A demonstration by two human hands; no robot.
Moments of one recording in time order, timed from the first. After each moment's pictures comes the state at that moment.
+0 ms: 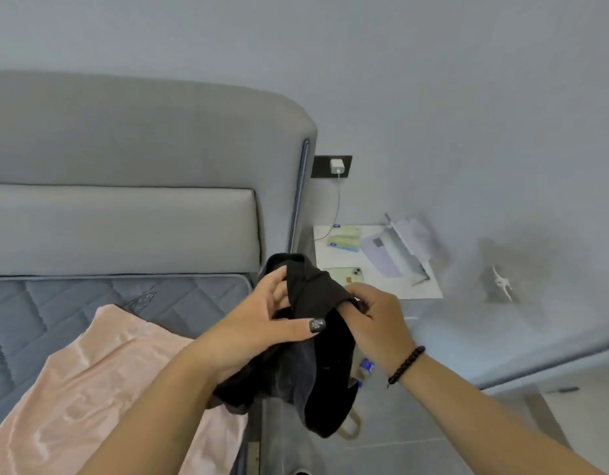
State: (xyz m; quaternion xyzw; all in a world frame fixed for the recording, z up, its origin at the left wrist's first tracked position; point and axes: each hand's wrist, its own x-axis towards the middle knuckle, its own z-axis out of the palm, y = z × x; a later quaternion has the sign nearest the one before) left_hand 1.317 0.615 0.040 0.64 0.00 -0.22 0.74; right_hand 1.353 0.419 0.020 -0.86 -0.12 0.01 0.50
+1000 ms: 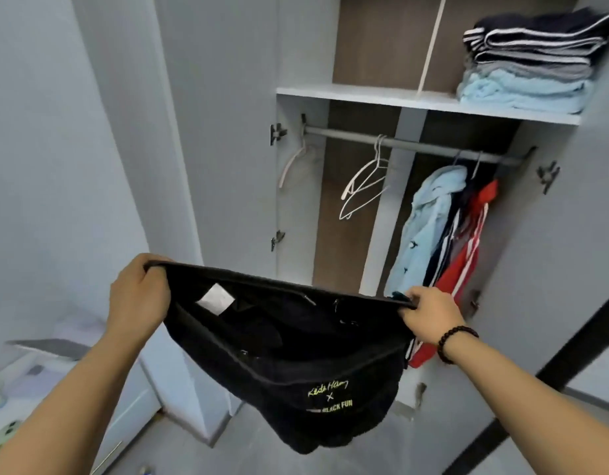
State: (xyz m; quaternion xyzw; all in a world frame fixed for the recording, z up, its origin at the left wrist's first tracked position) left_hand 1.240 0.102 0.145 0.81 -0.21 0.01 0.54; right_hand 0.943 -0.163 0.117 -0.83 0.49 -0.16 0.19
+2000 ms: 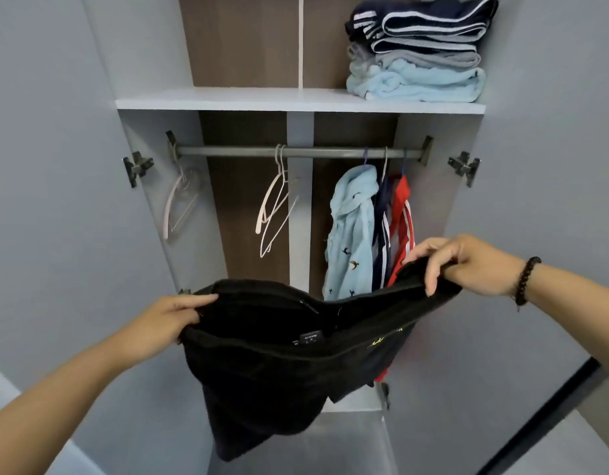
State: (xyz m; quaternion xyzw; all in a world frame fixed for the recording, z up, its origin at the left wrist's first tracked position) left_hand 1.361 -0.178 0.135 0.65 -0.53 -0.40 0.36; right_hand 0.934 -0.301 0.207 -0.84 0.42 -0.17 0.31
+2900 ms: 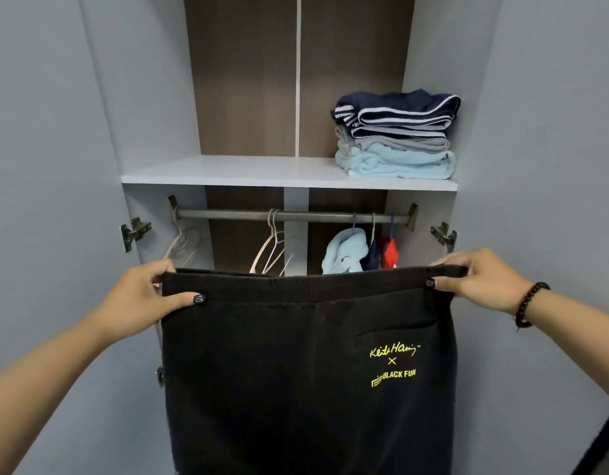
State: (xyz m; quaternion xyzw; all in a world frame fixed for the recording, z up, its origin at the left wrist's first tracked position) left_hand 1.363 -0.239 0.230 0.62 -0.62 -0.14 0.45; right_hand 0.886 -0.353 0.274 -0.78 0.52 -0.29 0.20
